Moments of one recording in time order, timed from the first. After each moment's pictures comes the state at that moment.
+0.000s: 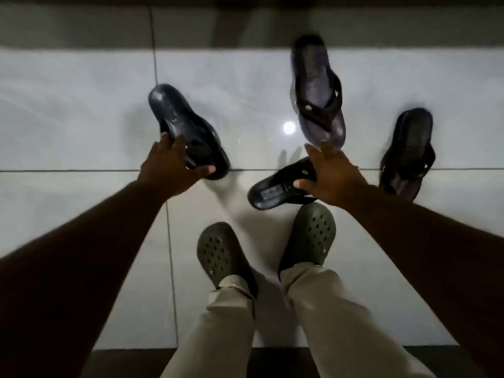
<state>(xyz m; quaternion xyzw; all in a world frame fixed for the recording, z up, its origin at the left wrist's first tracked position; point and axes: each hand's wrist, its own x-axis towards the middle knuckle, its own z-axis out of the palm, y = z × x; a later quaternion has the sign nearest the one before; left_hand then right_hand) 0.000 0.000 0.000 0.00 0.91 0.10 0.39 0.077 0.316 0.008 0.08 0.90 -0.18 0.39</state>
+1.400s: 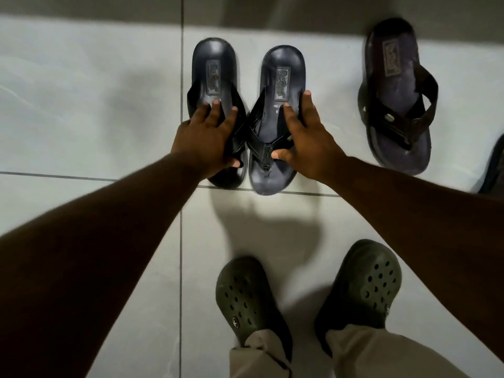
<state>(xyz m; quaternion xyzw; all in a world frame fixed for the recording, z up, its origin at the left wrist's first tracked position) -0.067 -0.025 -0.108 0.19 0.93 -0.01 0.33 -0.030 0.194 -0.117 -0.02 0.93 -0.24 0.29</state>
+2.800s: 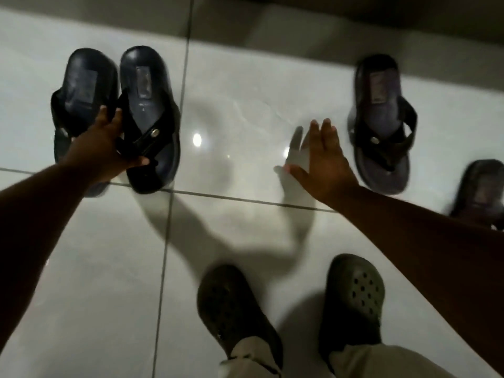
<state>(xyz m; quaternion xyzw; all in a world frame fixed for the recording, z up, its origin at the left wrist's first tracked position) -0.073 -0.151 -0.094 -0.06 0.95 0.08 0.31 -0.003 0.230 -0.103 0.03 0.95 -0.19 0.23</state>
